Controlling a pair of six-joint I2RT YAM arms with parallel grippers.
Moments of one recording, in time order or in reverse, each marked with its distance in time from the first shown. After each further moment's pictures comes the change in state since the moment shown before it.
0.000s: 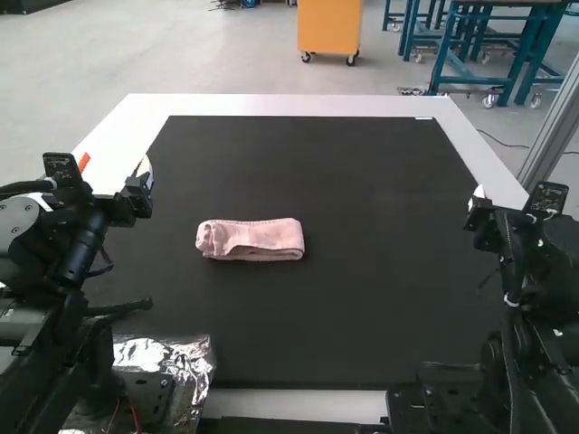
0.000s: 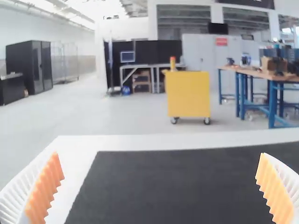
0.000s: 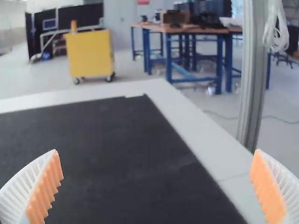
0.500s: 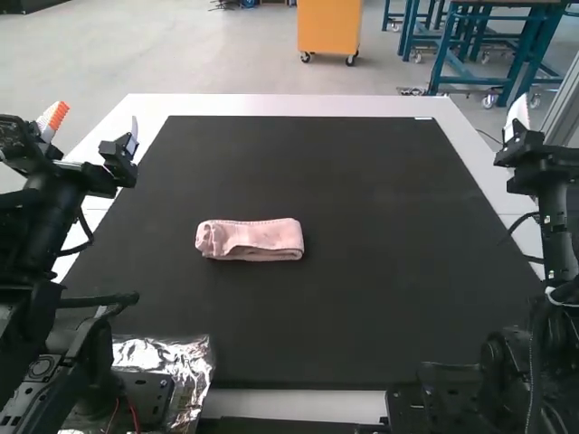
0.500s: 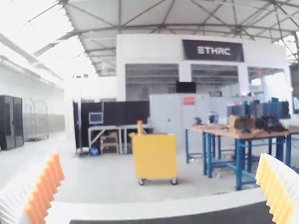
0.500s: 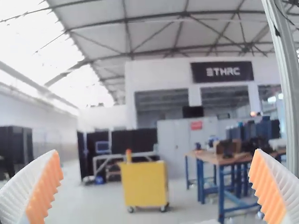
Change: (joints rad) left arm -0.001 0.000 0.175 0.042 0.151 -0.060; right arm 0.000 0.002 0.189 0.325 -0.139 0.048
